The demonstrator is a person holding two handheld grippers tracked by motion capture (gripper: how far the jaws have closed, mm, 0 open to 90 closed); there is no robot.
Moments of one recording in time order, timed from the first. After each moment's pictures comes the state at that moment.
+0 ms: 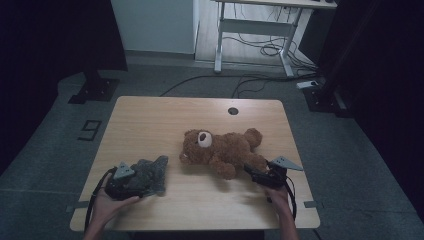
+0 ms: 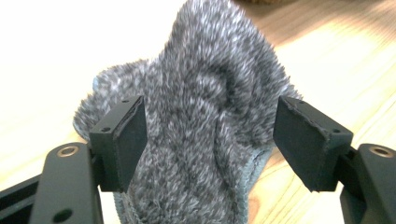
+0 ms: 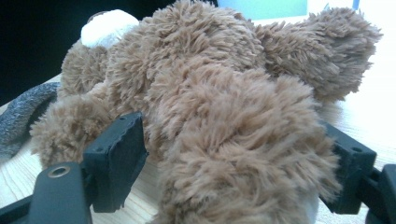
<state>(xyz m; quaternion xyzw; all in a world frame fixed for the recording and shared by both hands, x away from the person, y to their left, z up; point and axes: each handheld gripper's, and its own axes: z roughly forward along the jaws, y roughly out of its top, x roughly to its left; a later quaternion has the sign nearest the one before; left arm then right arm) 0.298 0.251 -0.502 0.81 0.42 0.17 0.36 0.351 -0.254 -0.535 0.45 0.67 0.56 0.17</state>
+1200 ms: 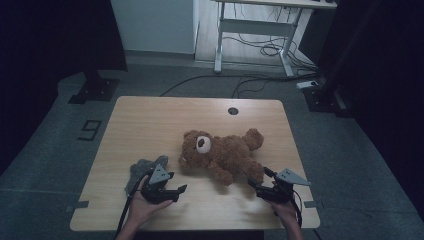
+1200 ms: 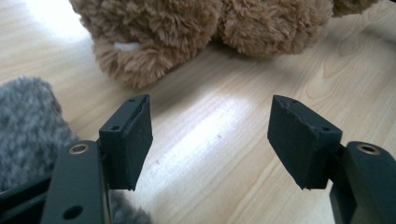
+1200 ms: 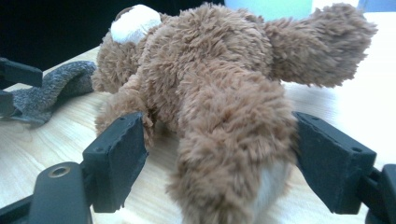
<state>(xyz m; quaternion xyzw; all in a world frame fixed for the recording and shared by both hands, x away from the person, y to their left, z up) 0.288 0.152 -0.501 0.82 0.36 0.14 0.42 0.297 -0.261 -0.522 0.42 0.69 0.56 0.19</state>
